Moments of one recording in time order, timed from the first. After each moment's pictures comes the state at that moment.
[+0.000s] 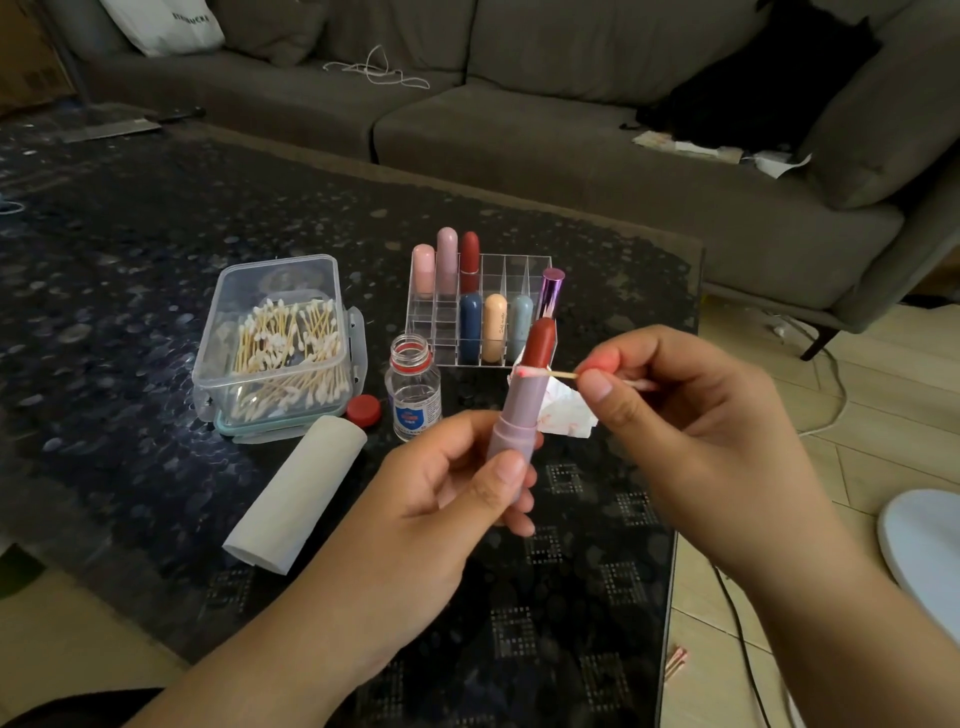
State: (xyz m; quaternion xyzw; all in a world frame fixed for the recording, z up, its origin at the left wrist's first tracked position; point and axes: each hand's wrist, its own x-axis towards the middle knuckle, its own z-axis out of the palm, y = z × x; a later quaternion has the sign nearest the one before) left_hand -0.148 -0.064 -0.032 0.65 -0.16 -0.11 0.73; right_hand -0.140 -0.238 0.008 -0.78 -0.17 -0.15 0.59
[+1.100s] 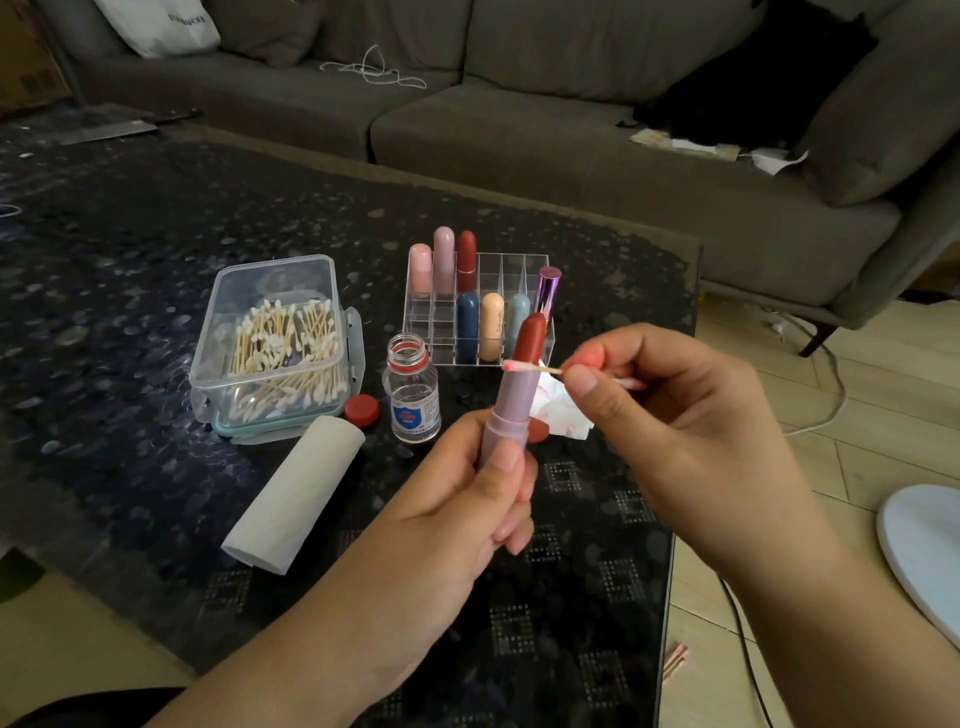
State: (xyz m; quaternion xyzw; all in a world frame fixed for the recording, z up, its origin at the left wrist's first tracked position) left_hand -0.154 -0.073 -0.029 0.58 -0.14 -0.17 0.79; right_hand -0.138 -0.234 0.008 -0.77 -0.16 -0.14 0.60
